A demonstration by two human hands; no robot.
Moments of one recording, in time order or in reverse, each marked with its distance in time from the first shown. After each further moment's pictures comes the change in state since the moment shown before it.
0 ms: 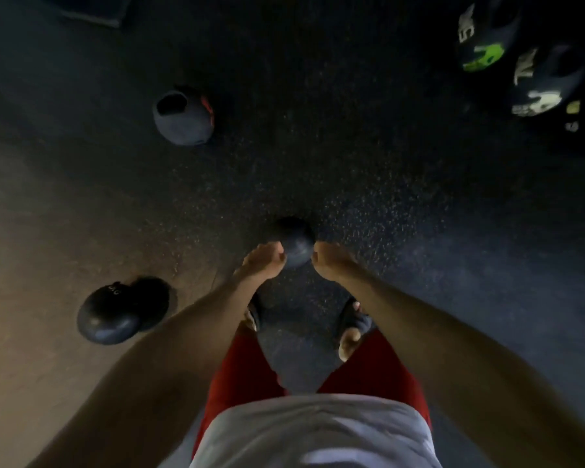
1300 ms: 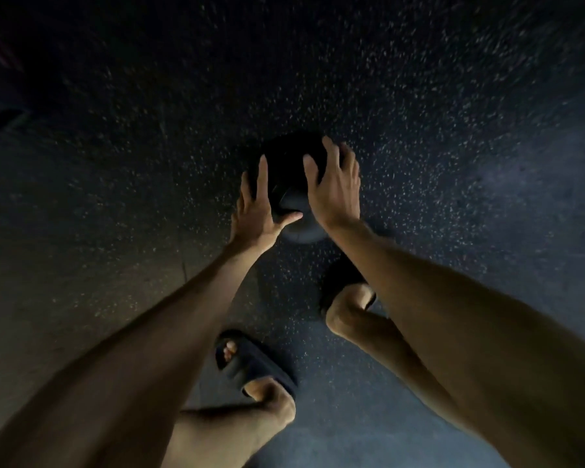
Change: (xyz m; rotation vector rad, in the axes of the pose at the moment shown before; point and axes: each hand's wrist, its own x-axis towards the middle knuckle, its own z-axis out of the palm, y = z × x) left_hand 0.483 -0.092 0.129 -0.005 0.046 0.313; right_hand 0.474 0.077 0.178 0.494 0.614 0.350
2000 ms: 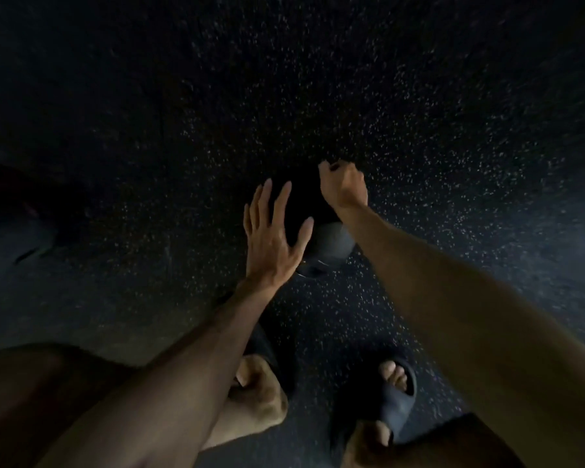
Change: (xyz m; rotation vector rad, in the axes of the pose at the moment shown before) left_hand 0.155 0.093 -0.041 0.106 0.479 0.368; right_hand 0.240 -0.048 -0.065 0.235 -0.039 0.252
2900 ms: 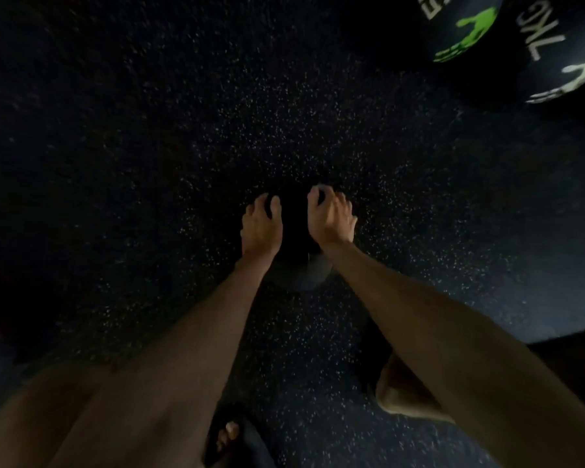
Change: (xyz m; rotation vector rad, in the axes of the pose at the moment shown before) left_hand 0.239 -0.034 -0.018 -0.293 -0.052 -0.318; right_hand 0.086 -0.130 0.000 -0.202 0.244 -0.150
